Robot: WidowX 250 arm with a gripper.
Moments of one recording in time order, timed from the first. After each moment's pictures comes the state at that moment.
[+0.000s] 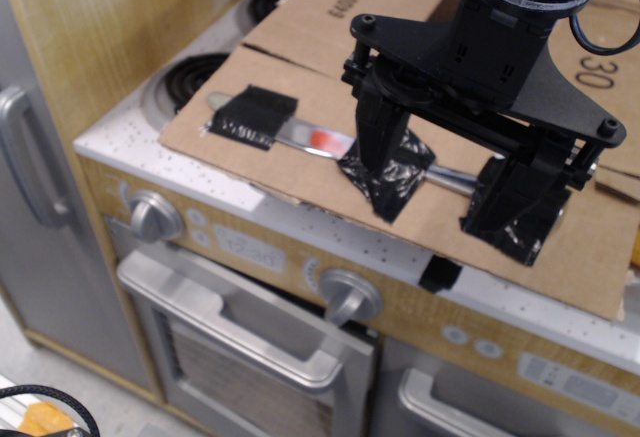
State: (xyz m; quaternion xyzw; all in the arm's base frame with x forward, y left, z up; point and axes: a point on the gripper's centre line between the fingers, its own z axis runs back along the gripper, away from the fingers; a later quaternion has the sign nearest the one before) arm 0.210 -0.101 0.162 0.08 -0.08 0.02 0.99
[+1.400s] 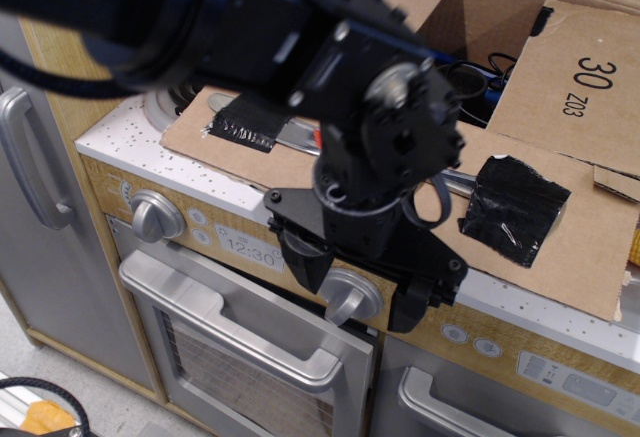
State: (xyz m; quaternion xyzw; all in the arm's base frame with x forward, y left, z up) arm 0.205 -0.074 0.071 0.00 -0.13 0.02 0.99
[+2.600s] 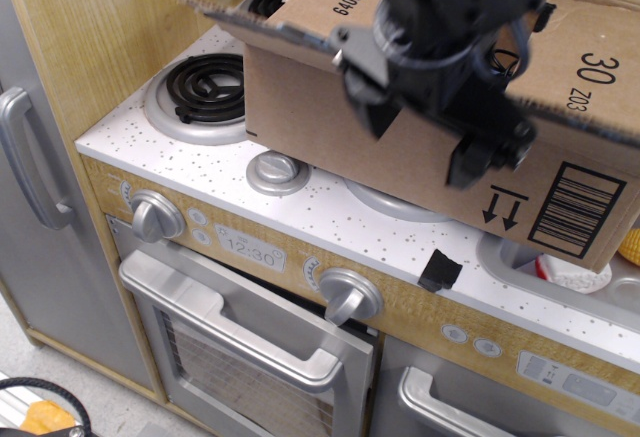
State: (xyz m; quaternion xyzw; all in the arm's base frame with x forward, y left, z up) arm 0.262 -0.081 0.147 0.05 -0.25 -0.08 0.96
